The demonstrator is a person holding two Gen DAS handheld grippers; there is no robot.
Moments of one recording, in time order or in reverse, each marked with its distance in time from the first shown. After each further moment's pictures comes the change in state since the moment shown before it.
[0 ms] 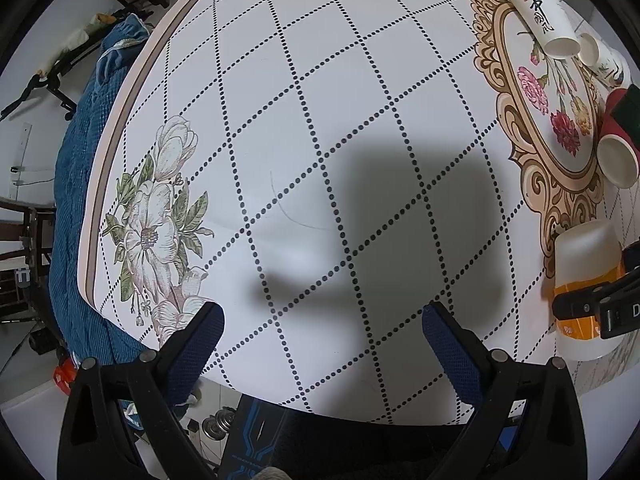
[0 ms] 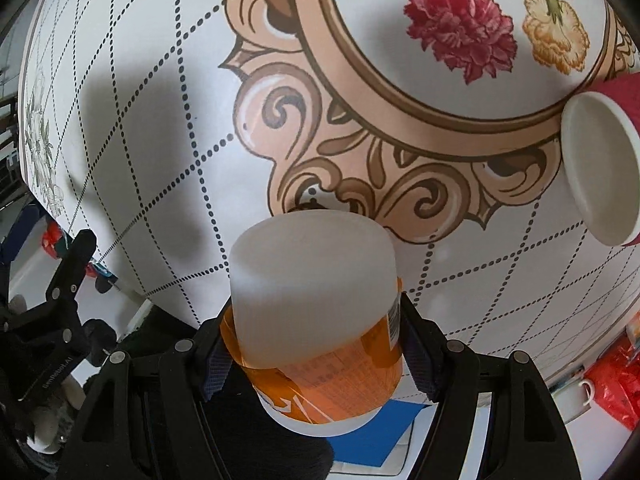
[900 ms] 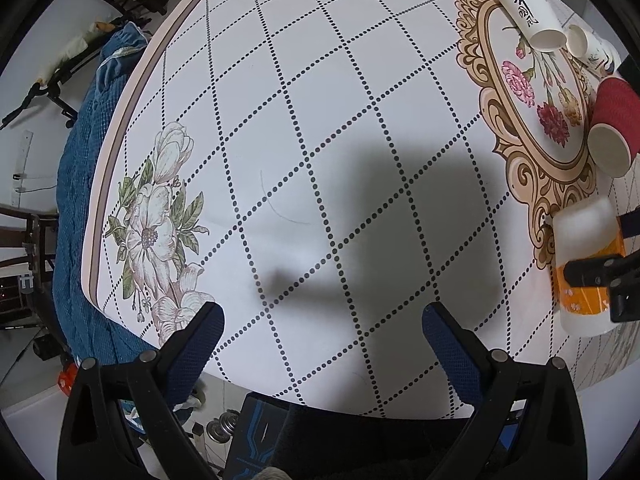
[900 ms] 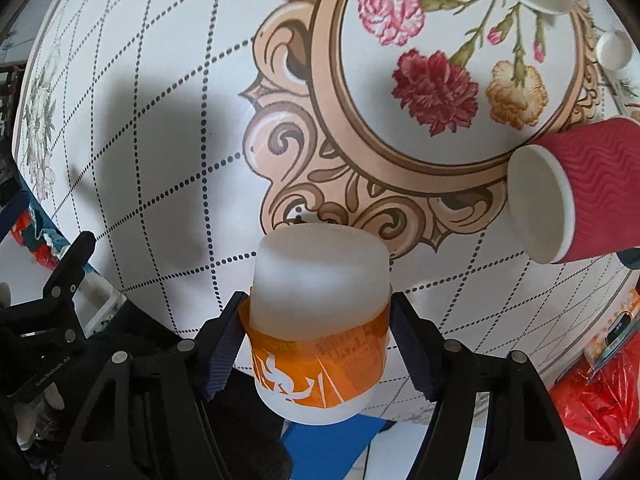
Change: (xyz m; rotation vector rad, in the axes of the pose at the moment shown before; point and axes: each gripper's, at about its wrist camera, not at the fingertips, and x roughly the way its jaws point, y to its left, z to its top) left arm -0.013 -0.012 -0.007 0.020 -0.015 0.008; right arm 0.008 -0.024 -0.024 -0.088 -0.183 -0.149
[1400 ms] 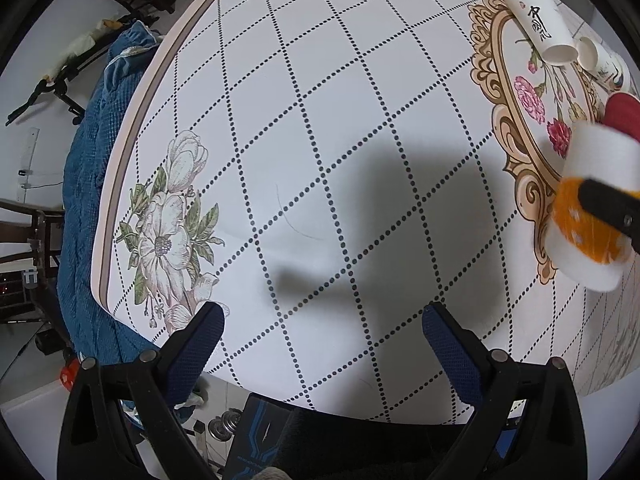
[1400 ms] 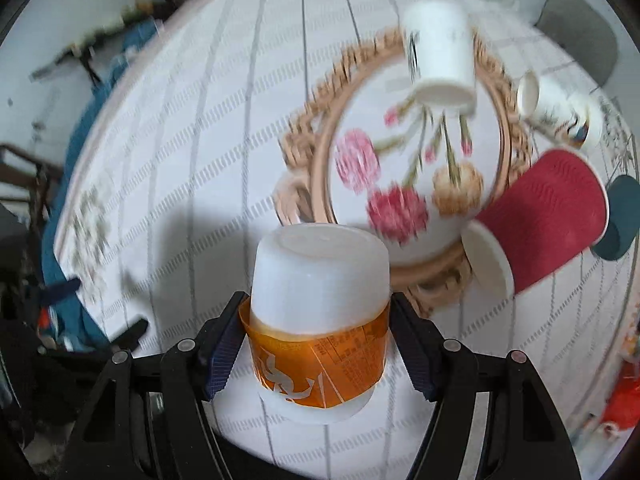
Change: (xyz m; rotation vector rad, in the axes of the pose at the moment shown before) left arm -0.006 0.016 0.020 -0.021 0.005 0.024; right arm -0.040 0.003 -0.063 0.149 -0.633 0.098
